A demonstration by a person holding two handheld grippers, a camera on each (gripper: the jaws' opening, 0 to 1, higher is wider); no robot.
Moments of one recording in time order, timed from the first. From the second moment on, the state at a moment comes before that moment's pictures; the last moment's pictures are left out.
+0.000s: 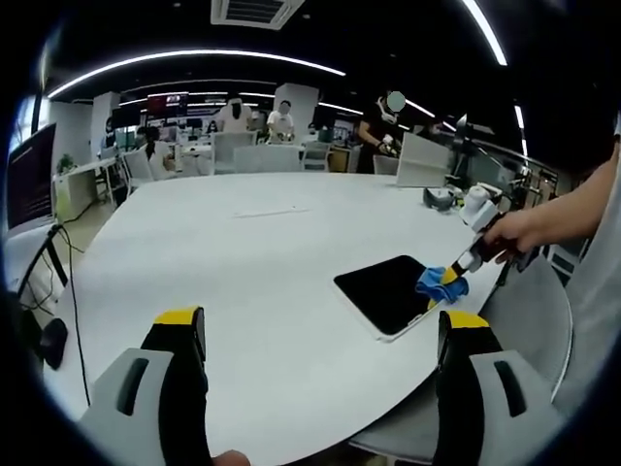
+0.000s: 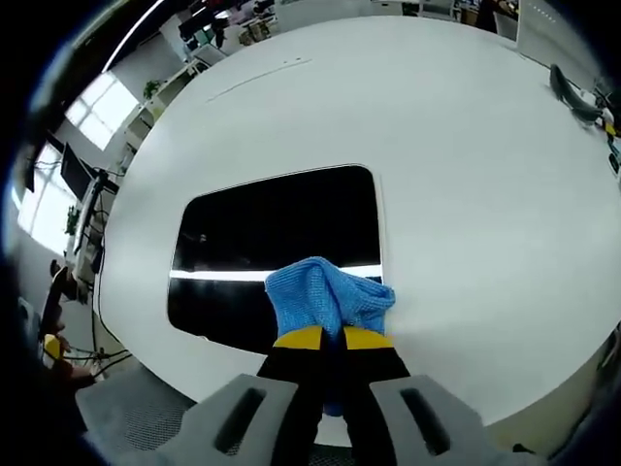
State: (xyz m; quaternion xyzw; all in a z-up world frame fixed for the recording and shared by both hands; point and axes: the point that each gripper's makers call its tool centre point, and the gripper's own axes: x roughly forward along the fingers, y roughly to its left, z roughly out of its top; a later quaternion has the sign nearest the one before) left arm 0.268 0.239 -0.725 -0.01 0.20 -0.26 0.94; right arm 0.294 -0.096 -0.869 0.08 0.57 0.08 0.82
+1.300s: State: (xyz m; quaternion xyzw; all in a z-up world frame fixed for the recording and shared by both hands) left arm 0.258 0.237 -0.724 -0.01 0.20 -0.28 0.94; right arm 0.305 -0.046 -0.869 0.09 0.56 0.08 0.82
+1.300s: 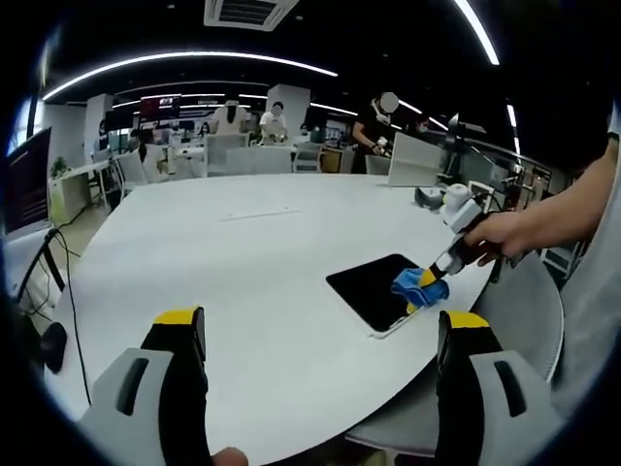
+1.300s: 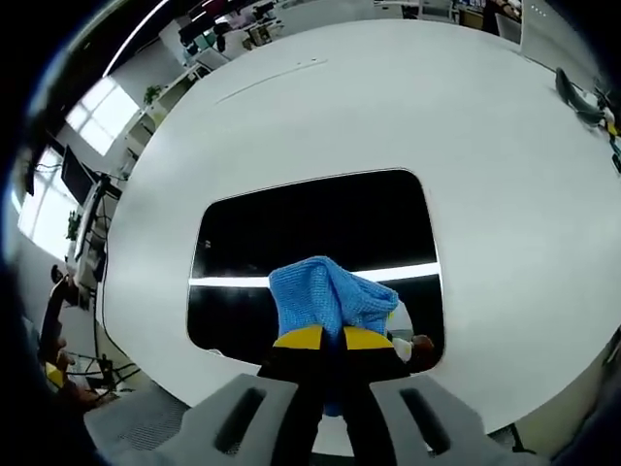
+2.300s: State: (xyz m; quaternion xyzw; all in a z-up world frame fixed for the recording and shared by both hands) left arm 0.246 0.263 -0.742 -0.01 0.24 -0.26 0.93; right arm 0.309 0.025 -0.868 0.05 0.56 0.14 0.82
